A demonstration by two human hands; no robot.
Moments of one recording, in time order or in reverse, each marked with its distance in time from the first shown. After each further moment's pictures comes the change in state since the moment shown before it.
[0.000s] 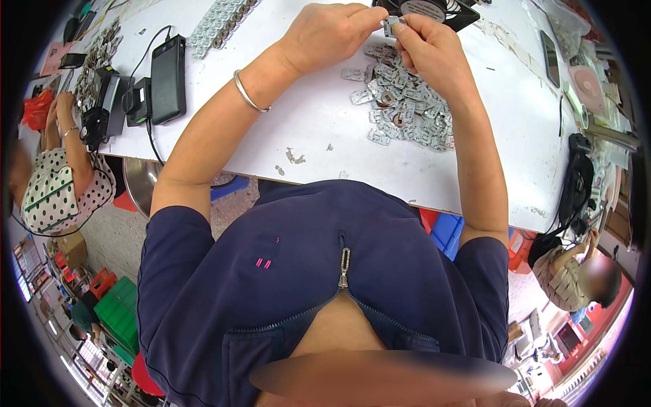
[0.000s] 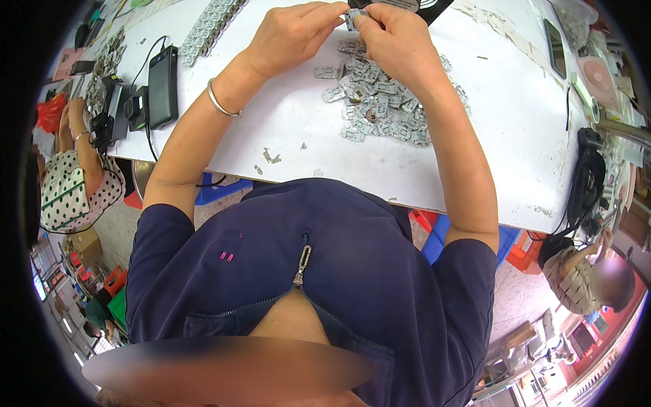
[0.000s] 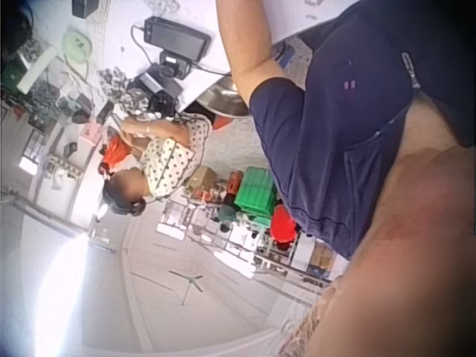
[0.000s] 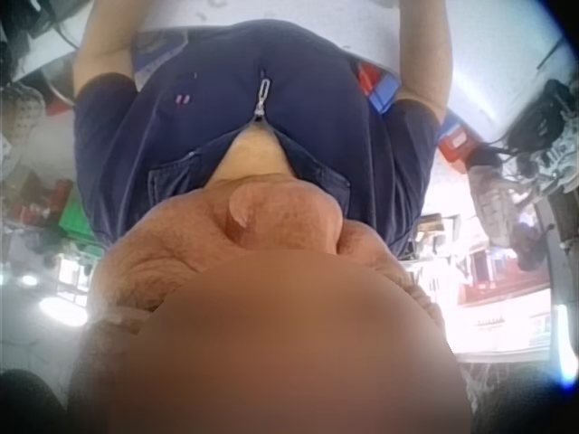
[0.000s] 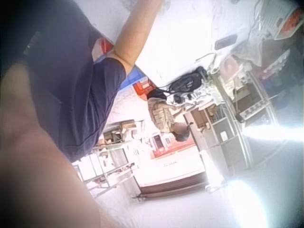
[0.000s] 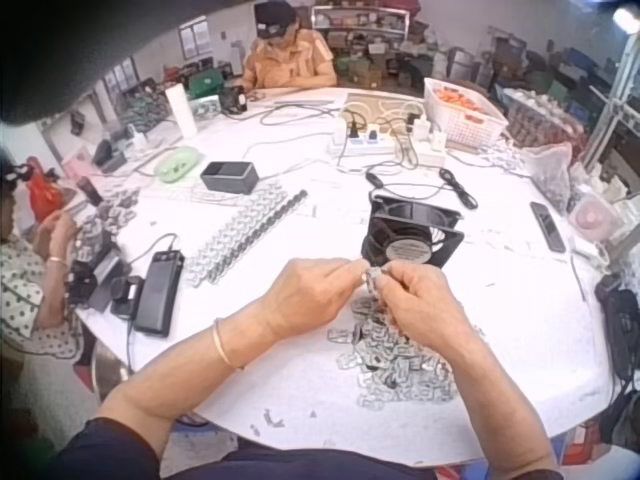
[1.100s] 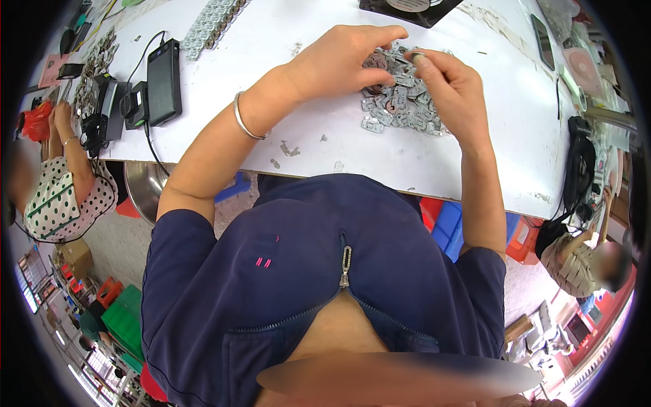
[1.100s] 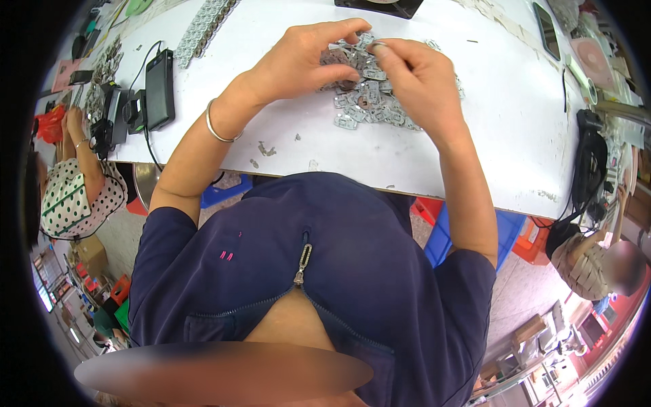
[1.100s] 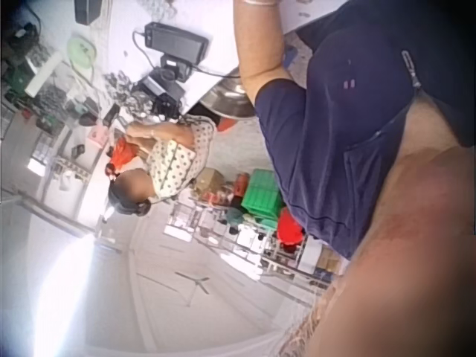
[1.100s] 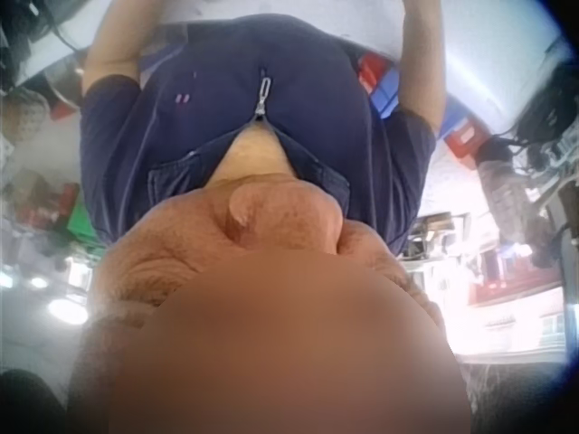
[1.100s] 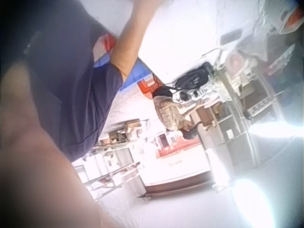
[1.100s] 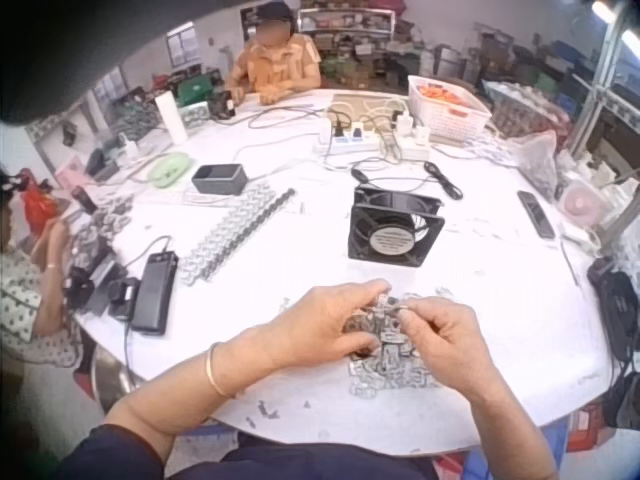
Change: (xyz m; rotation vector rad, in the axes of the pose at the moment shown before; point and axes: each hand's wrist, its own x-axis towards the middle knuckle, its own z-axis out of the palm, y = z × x) left_hand -0.002 0.054 0.002 -0.494 -0.237 -0.335; right_hand -0.070 0.030 -0.005 0.074 0.304 -0.214
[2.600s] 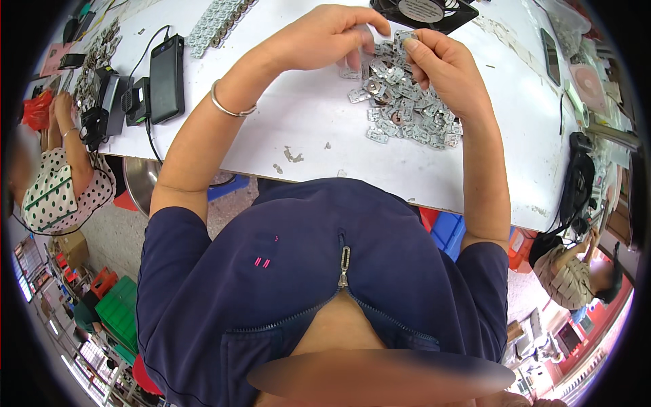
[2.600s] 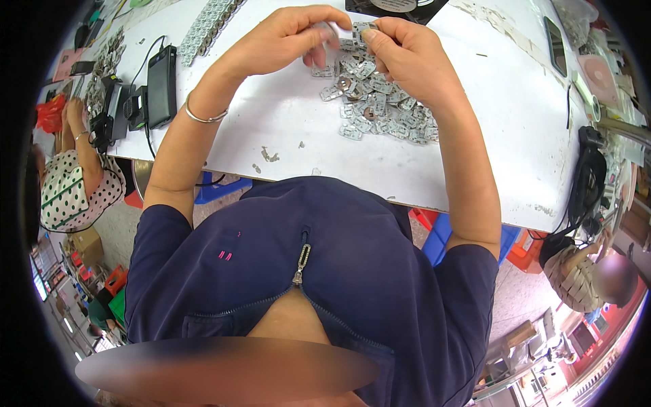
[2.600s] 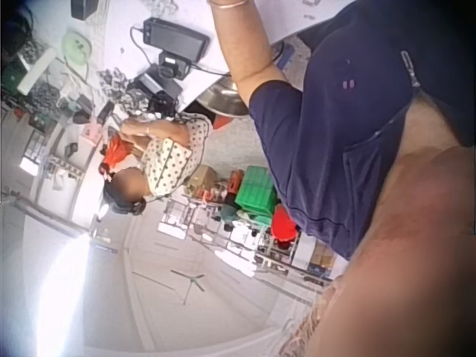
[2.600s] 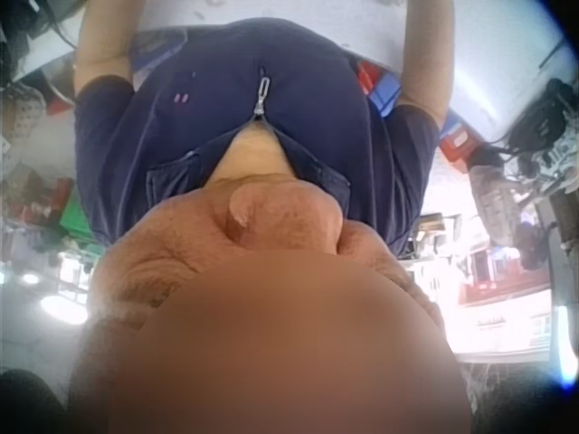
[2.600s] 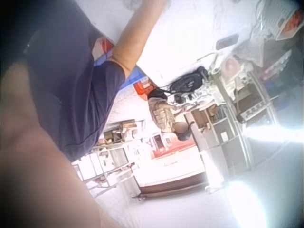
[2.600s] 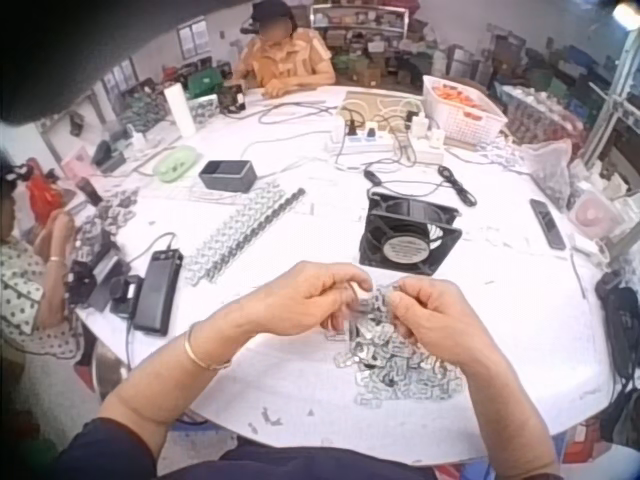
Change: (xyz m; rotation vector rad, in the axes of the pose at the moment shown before) left_hand 0.011 -0.017 -0.041 -0.559 -0.275 -0.483; right_hand 0.047 -0.018 0.009 0.112 -0.342 0.235
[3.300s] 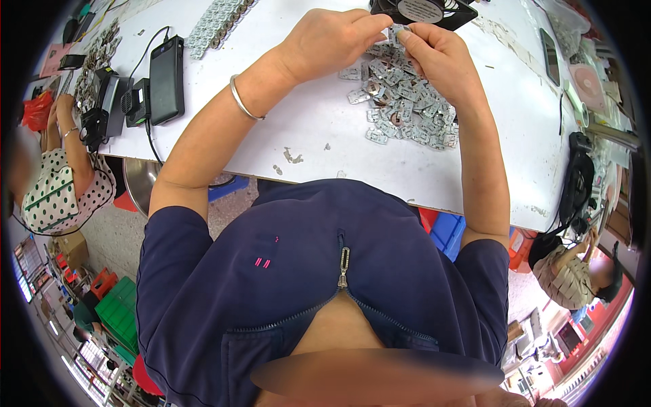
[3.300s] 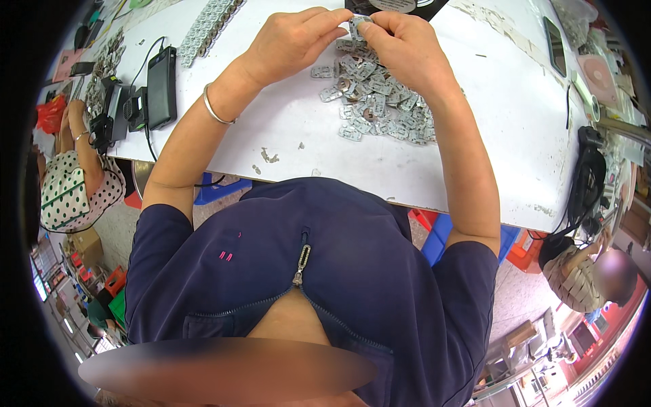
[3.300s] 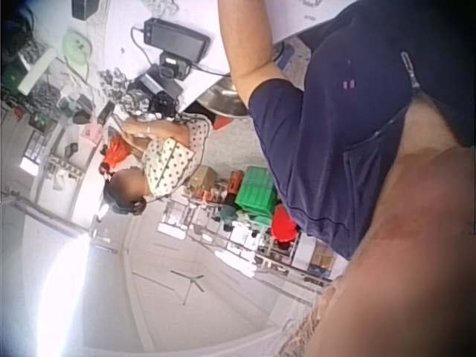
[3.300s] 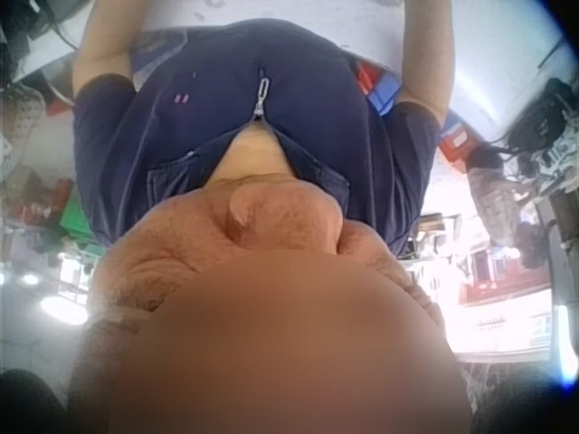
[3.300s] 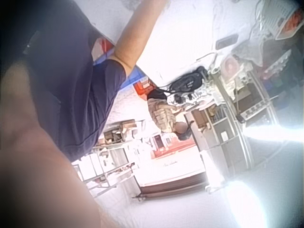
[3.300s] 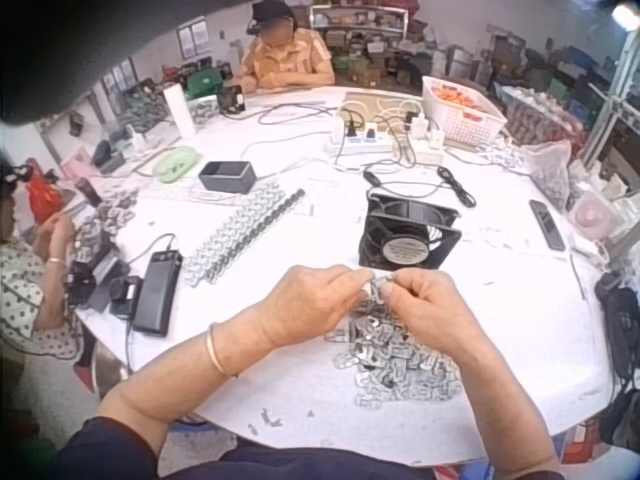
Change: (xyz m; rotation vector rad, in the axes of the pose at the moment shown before) left_hand 0.015 -0.027 0.006 0.993 0.501 0.682; right_hand 0.019 0.009 -0.001 -0.163 0.063 -0.040
